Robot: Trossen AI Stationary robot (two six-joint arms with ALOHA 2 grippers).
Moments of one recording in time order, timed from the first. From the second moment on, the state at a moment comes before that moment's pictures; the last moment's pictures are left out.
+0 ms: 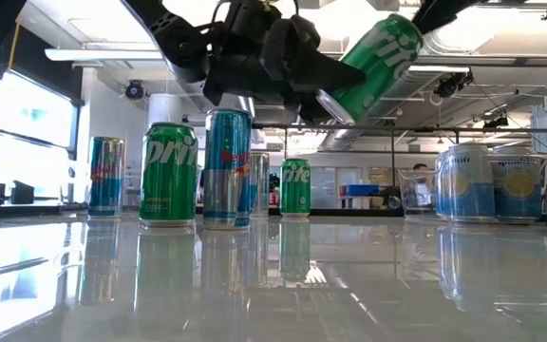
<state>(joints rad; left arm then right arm) 0.15 1.93 1.14 0.53 0.50 0.04 0.35 1.10 1.07 -0.79 0.46 0.11</state>
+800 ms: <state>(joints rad) 0.22 1.93 1.14 0.52 0.82 -0.01 0.30 1.26 1.07 -0.58 0.47 -0.58</state>
